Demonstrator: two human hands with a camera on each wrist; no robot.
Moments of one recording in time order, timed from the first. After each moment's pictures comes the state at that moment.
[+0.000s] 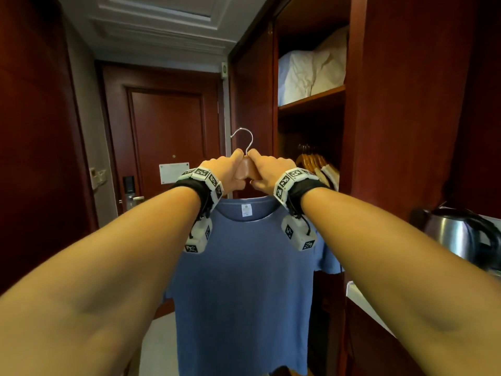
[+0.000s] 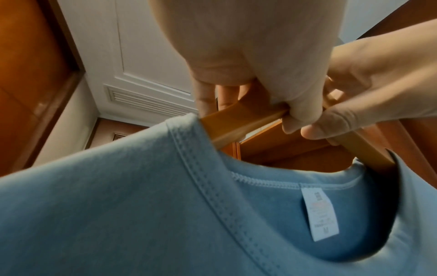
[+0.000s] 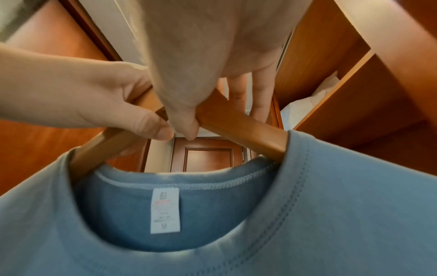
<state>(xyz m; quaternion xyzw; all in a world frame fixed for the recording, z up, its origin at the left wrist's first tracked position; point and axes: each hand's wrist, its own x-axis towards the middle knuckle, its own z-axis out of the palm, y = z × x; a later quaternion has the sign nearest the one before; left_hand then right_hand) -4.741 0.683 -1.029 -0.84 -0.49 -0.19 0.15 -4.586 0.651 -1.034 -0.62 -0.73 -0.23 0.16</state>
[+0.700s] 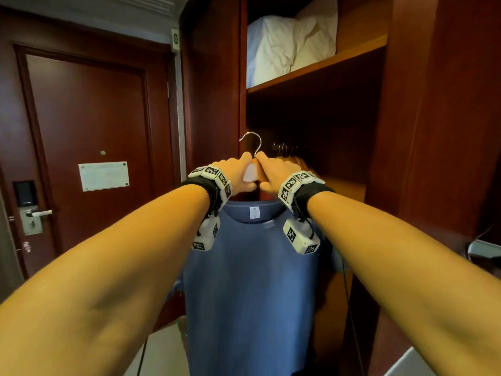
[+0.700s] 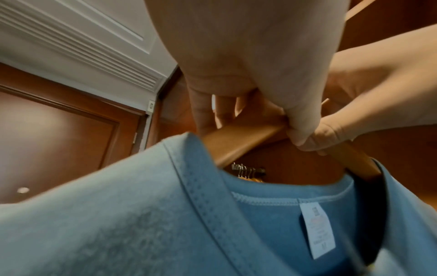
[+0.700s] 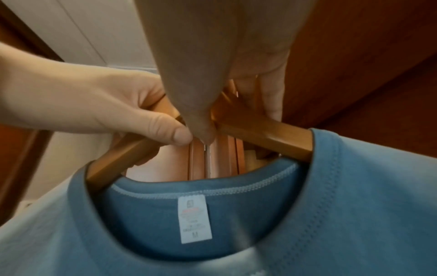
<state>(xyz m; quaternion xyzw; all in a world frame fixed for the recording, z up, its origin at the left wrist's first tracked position) -4.541 1.009 -1.039 -0.88 -0.40 -0.21 0.11 -4.399 0.949 -1.040 -0.70 -0.68 -0.21 0.12</state>
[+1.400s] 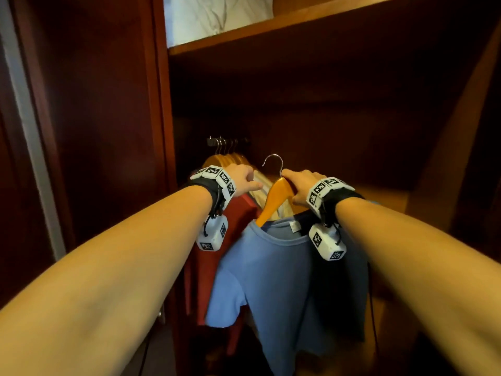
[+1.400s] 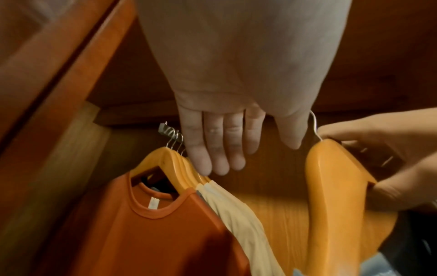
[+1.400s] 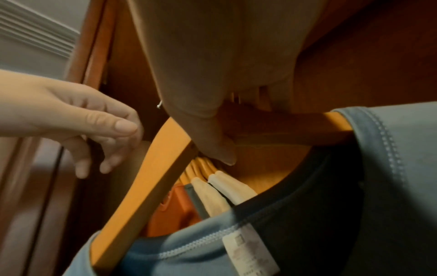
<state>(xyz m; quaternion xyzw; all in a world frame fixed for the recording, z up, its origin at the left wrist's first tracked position) -4.345 1.229 -1.059 -0.97 -0.15 -0.17 -0.02 -4.233 1.052 -1.063 -0.90 -0.42 -0.13 0.02</state>
